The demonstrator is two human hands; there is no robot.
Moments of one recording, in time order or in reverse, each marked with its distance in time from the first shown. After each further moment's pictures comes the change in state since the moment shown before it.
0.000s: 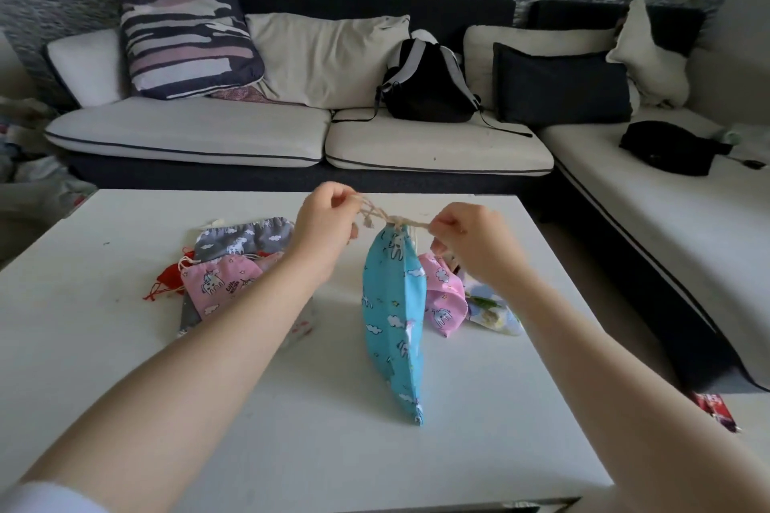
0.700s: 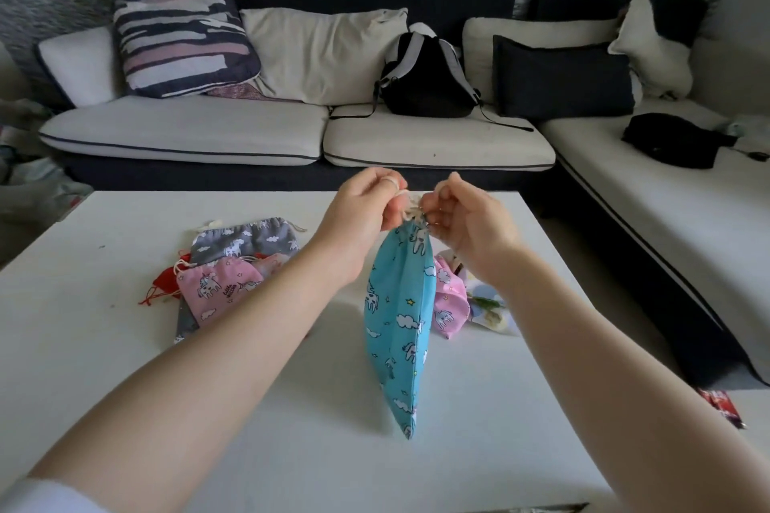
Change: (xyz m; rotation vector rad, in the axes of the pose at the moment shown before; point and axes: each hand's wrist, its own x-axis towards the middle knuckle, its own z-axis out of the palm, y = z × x) left_hand -0.010 0.026 0.022 -0.303 -0.251 0.095; right_hand 0.022 -0.004 0.003 1.248 -0.182 0.195
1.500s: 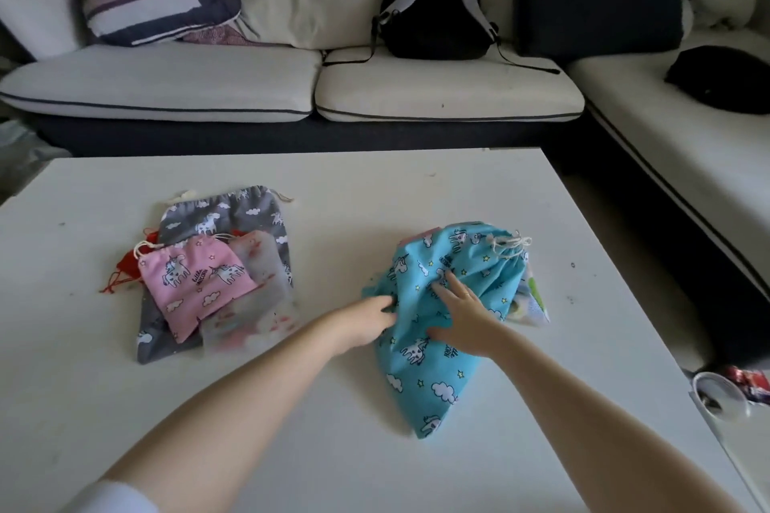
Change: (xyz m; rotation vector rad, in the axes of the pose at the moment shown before) left_hand 0.031 -0.214 -0.010 0.697 -0.484 -0.609; right_hand 0.032 0.170 -0.124 -1.426 -0.191 0.406
